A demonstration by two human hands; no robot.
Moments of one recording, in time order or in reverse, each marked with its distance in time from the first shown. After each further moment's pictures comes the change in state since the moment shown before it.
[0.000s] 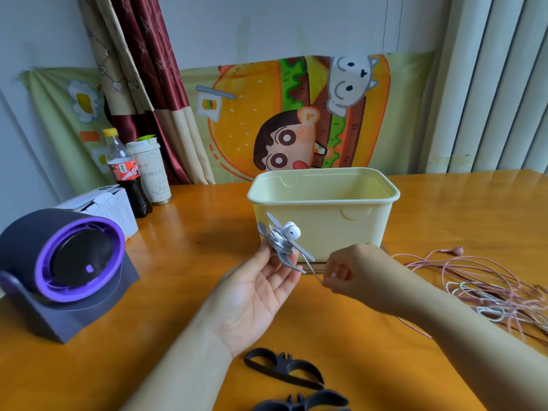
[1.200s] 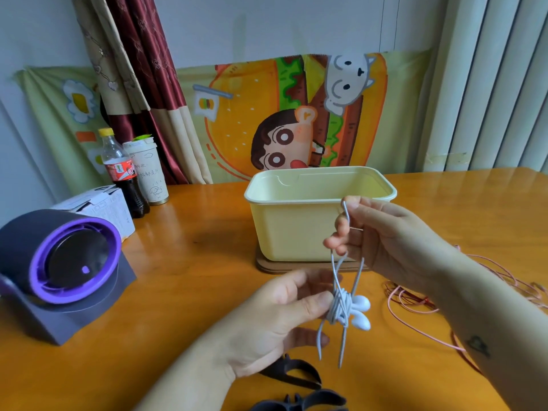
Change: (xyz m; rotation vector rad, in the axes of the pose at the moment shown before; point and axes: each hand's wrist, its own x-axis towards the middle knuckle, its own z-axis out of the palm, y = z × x) left_hand -0.023 -0.013 0.005 0.654 -0.389 -0.176; right_hand -0.002 -0.016 -0.038 1.536 0.016 0.025
